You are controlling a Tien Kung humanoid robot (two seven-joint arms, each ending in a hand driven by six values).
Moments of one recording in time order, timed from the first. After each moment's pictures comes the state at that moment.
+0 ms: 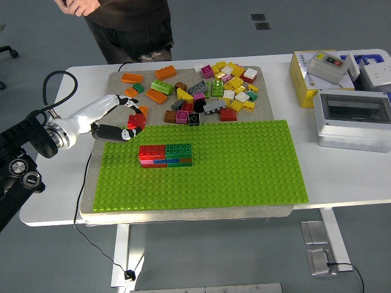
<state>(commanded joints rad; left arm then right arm) -0.53 0.41 -1.00 -1.47 1.67 -0.25 0.17 0.16 -0.16 1.21 0.18 -0.91 -0.06 -0.40</state>
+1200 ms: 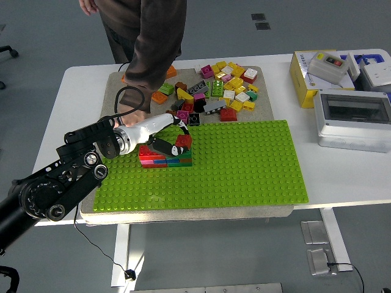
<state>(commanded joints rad) -0.71 0.19 -0.76 -1.13 1.67 -0.25 0.15 0.18 -0.17 1.24 0.18 -0.96 -0.05 -0.40</state>
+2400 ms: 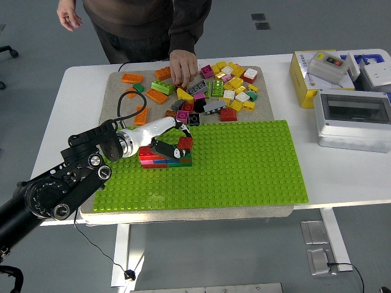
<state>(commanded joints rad) -0.72 0.17 -0.75 -1.09 1.64 -0.24 0.13 0.19 -0.16 1.23 0.18 -0.95 -0.05 -0.39</state>
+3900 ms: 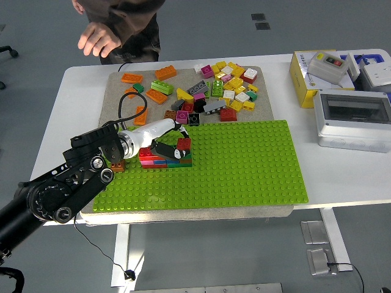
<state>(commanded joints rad) -0.71 0.17 -0.74 -1.10 1.68 -0.24 0.18 0.18 -0.16 1.23 0.18 -0.95 -0.05 -0.39</state>
